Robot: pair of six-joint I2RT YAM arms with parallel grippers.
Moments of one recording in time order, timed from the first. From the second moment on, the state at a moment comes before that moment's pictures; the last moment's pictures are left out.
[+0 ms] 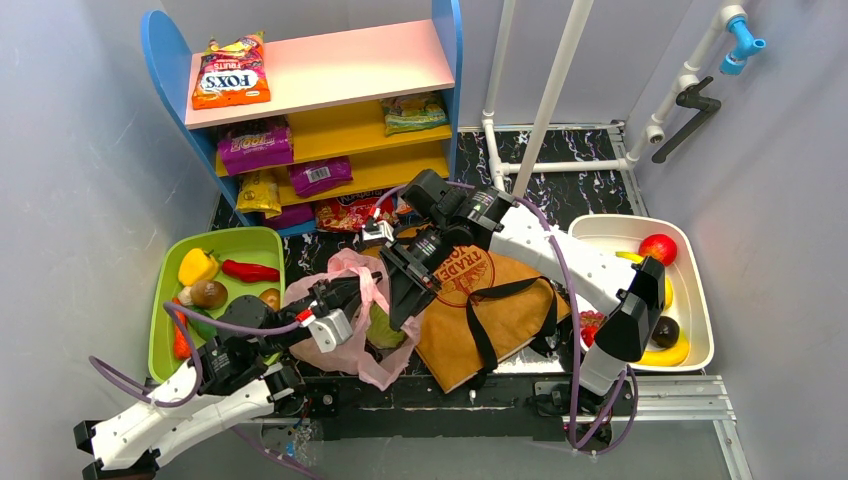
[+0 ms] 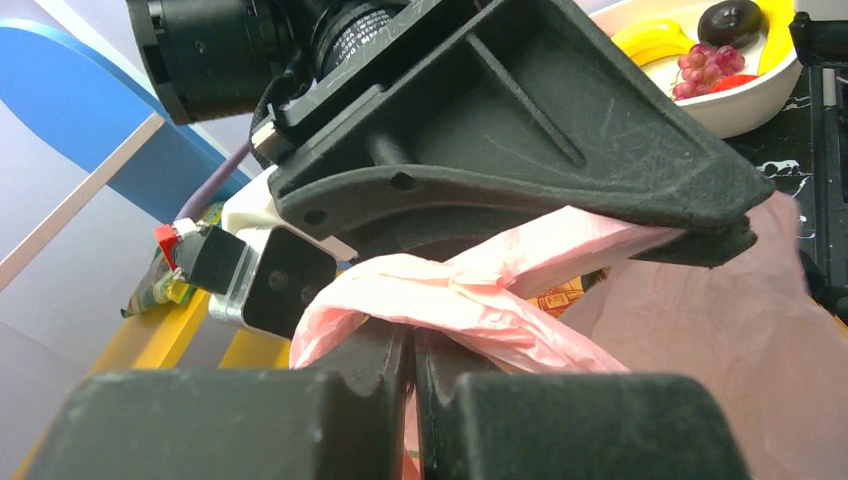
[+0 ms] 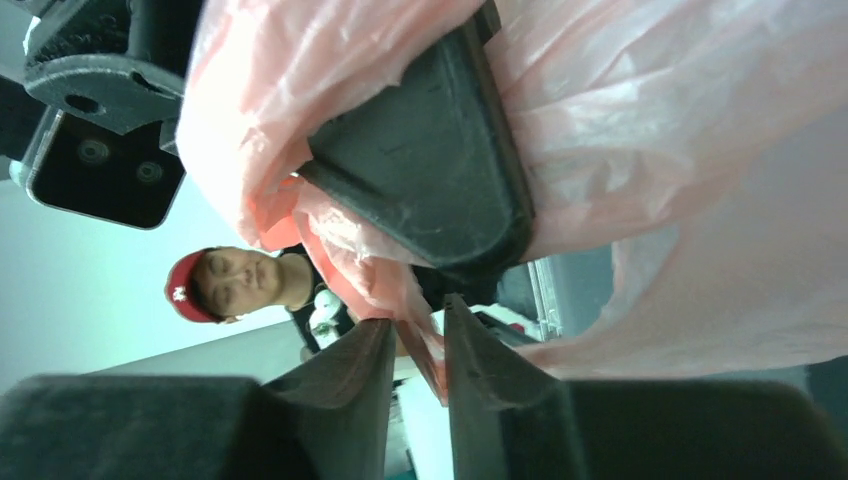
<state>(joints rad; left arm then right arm) -1.02 0.35 0.61 -0.14 0.12 0.64 1.02 1.68 1.71 -1.01 -1.21 0.60</state>
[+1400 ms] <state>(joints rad) -0.99 0.30 0.60 -0.22 0.05 0.39 0.97 1.48 1.33 -0.21 -1.05 0.77</state>
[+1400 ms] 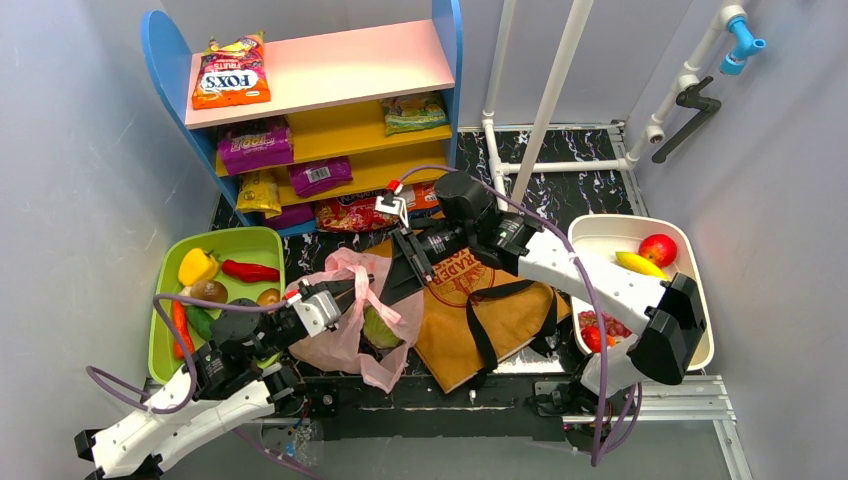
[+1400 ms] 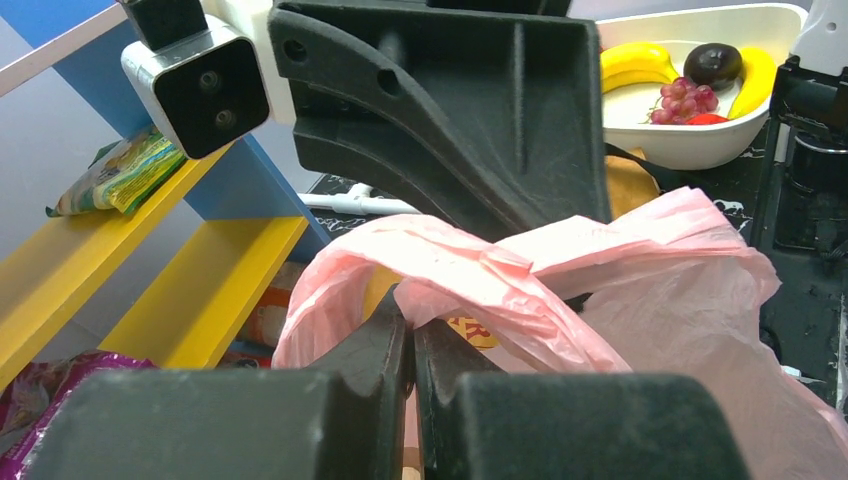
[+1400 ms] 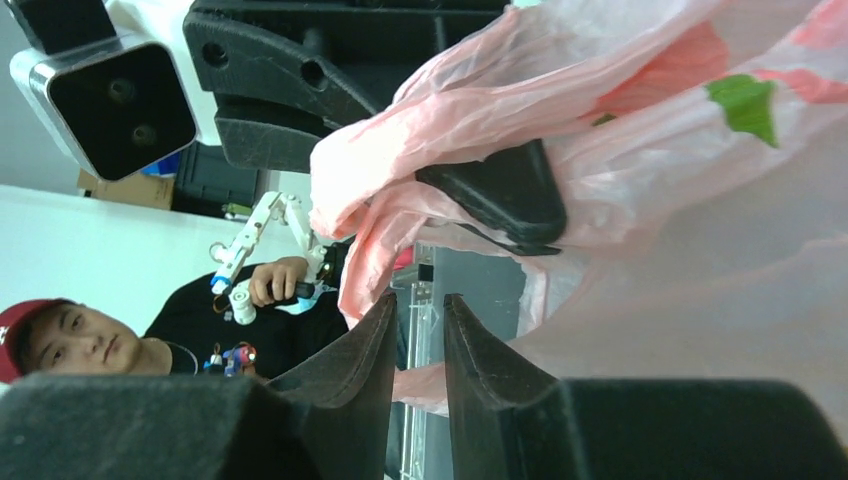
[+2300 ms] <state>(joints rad) -0.89 0.28 0.58 -0.14 0.08 0.29 1.06 1.54 1.10 0.56 -1.00 0.94</state>
